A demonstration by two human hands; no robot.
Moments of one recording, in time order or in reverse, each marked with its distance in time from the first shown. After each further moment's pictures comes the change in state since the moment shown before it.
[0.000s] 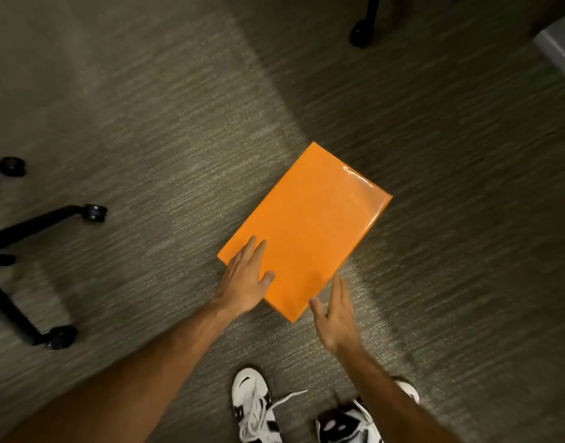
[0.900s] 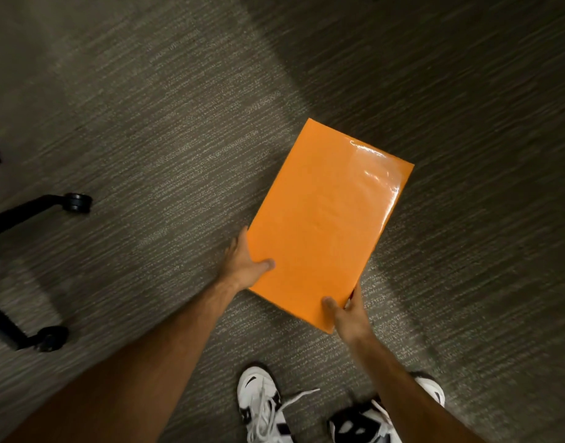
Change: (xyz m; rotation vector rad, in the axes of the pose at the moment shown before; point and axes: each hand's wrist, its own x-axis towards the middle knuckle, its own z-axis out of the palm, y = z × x) left_hand 0.053 -0.044 0.031 -0.373 -0.071 -0.400; right_hand 0.035 0.043 0.037 0.673 -0.071 0.299
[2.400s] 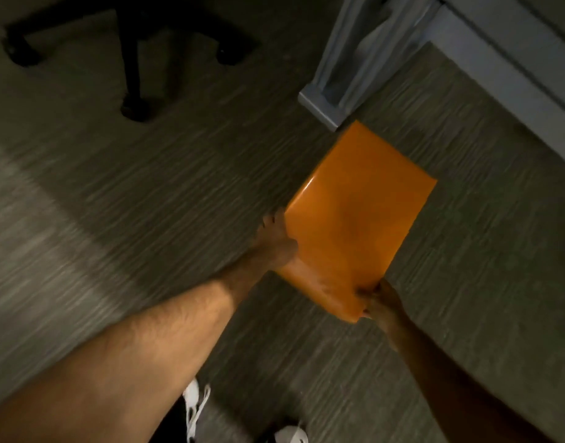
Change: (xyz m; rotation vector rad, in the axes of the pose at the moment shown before) left_hand 0.014 0.577 0.218 0.241 -0.215 0.541; right_hand 0.039 -0.200 -0.490 0.287 0.523 -0.044
